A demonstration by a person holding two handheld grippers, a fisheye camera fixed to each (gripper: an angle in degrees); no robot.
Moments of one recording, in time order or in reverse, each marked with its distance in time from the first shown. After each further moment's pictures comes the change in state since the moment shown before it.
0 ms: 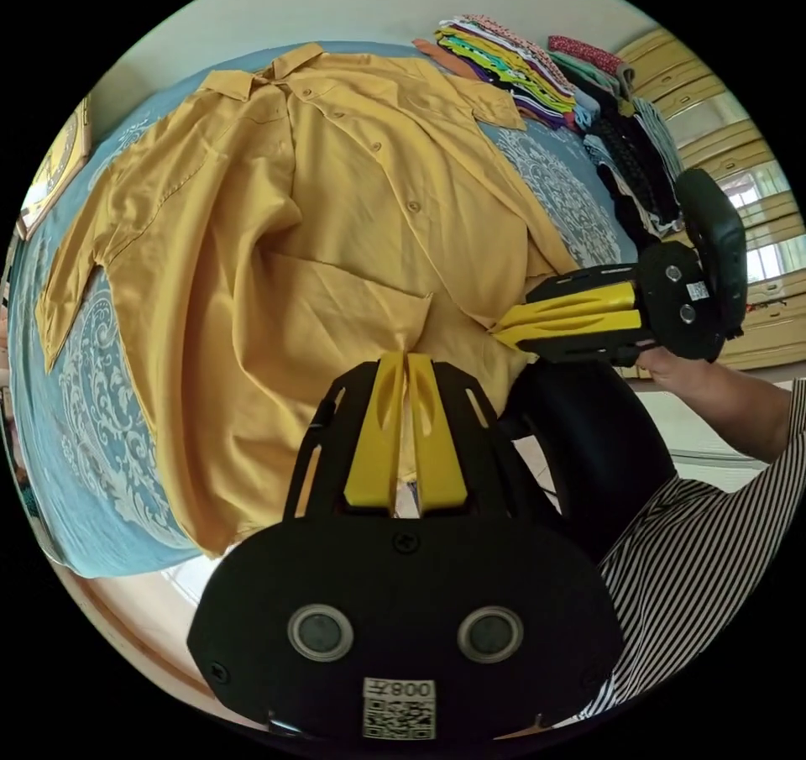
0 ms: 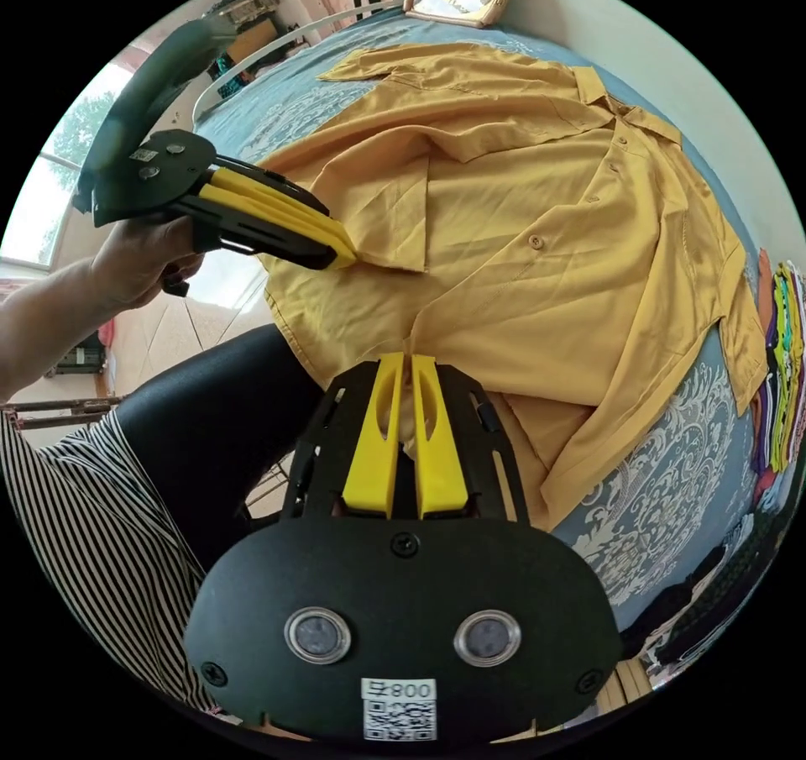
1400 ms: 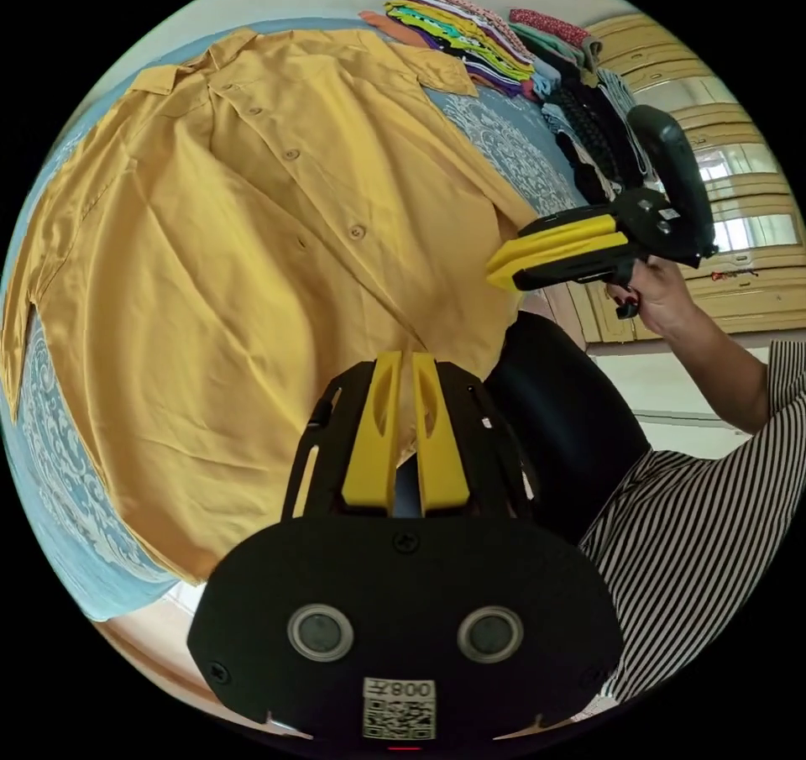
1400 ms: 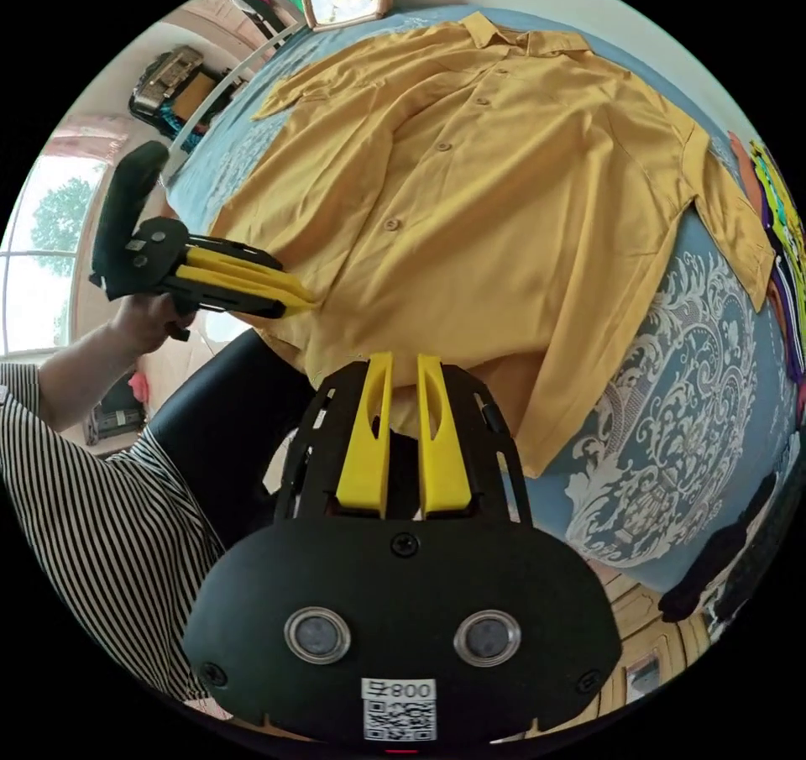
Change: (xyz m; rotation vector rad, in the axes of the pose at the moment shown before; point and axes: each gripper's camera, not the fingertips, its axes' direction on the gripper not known) left arm 0.124 -0.086 -0.018 -0.093 0.157 0.085; right arm 0.129 0.073 -0.022 -0.053 -0.054 0.242
